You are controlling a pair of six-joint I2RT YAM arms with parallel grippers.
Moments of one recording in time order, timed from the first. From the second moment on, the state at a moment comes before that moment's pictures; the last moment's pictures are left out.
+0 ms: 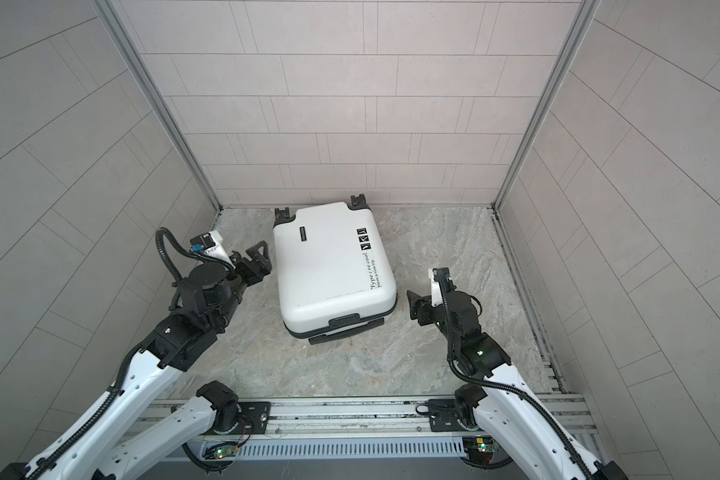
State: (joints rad) left arm -0.45 0.77 0.85 -0.32 -0.45 -0.61; right arm 0.37 0.64 0.45 -0.21 0.06 0.23
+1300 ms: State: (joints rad) left arm -0.28 1.72 1.15 -0.06 0.06 -0.68; right arm 0.22 1.00 0.84 -0.38 -0.11 0.26
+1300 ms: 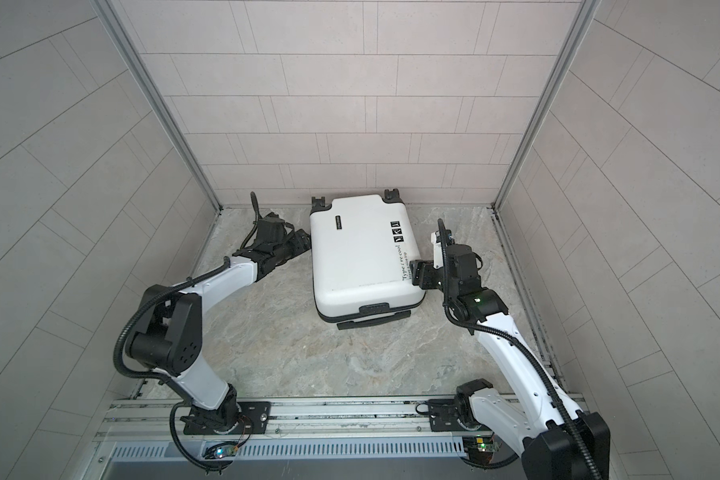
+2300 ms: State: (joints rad) left arm -0.26 1.51 1.24 -0.03 0.00 -0.53; right arm 0.22 1.13 0.87 -0.27 -0.27 0.42
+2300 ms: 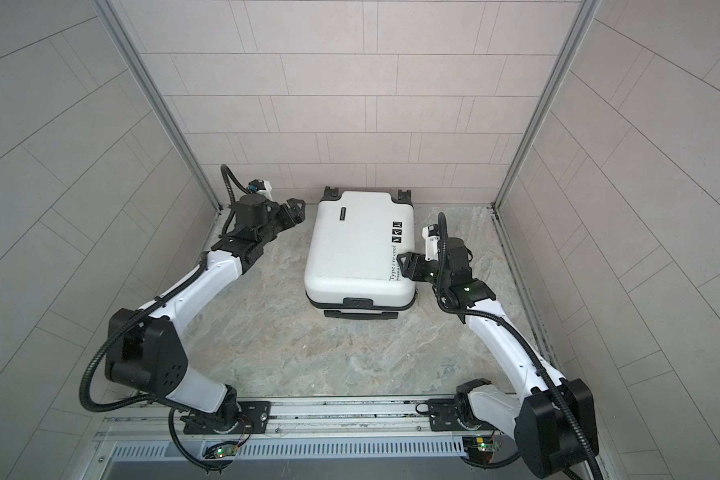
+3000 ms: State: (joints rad) left arm -0.26 1.12 0.88 0.24 -0.23 -0.16; right arm 0.16 1.12 1.06 -0.16 0.45 0.29
